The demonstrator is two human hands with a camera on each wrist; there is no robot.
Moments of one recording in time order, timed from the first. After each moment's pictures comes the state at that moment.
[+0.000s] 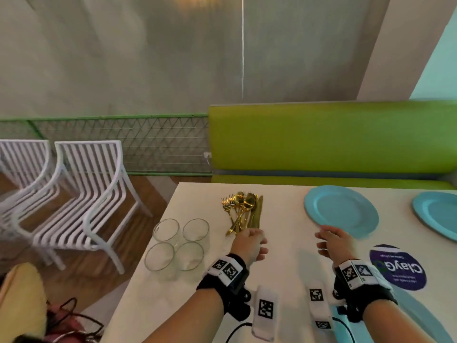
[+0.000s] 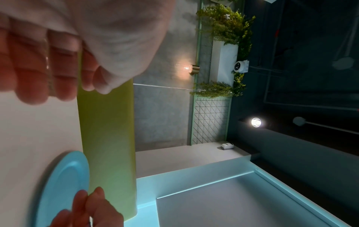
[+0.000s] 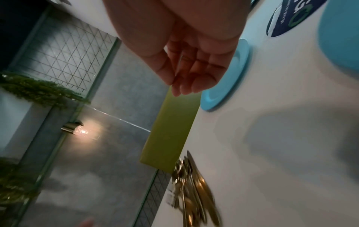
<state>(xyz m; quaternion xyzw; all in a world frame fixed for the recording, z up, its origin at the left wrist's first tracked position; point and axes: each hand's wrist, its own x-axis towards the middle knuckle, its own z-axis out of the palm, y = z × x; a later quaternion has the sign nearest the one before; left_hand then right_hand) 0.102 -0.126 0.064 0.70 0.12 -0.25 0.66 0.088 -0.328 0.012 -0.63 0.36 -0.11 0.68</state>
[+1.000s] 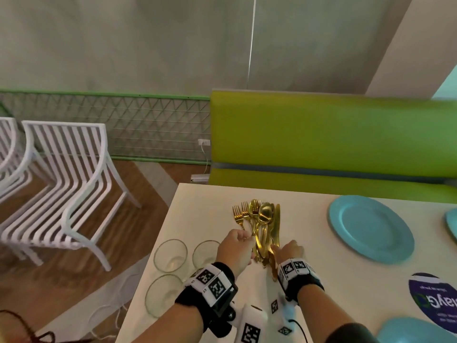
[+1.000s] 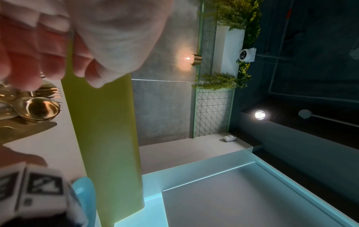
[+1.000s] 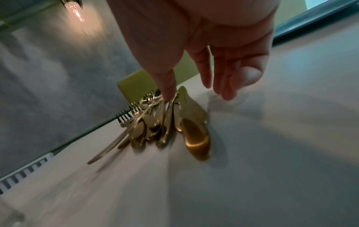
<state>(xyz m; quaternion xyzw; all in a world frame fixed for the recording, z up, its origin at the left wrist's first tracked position) 0.199 -0.052 0.056 0.77 0.09 -0.23 0.59 0.215 -0.200 -0.042 -0.83 0.43 0.12 0.34</state>
